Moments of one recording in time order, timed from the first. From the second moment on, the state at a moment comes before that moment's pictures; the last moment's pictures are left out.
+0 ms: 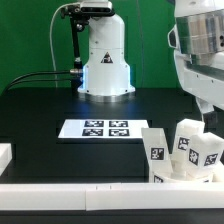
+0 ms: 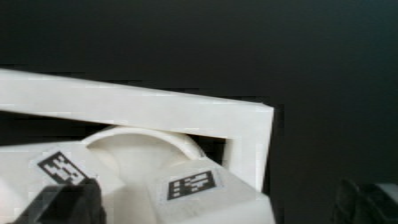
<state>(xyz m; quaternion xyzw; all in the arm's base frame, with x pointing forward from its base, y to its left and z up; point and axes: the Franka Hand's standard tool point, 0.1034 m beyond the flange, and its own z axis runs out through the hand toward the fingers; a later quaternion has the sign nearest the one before) 0.611 0.133 0.103 -0.79 0.60 0.05 0.08</state>
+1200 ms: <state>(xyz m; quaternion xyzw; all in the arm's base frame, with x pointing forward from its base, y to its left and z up) 0.618 0.115 0.114 -0.99 -0.15 0.02 0.03</state>
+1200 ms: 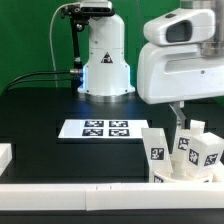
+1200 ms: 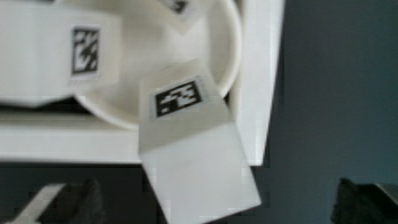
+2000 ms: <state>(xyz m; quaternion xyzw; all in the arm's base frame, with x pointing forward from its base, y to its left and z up) 0.618 0.105 0.082 -0.98 -0.18 0.01 0.01</state>
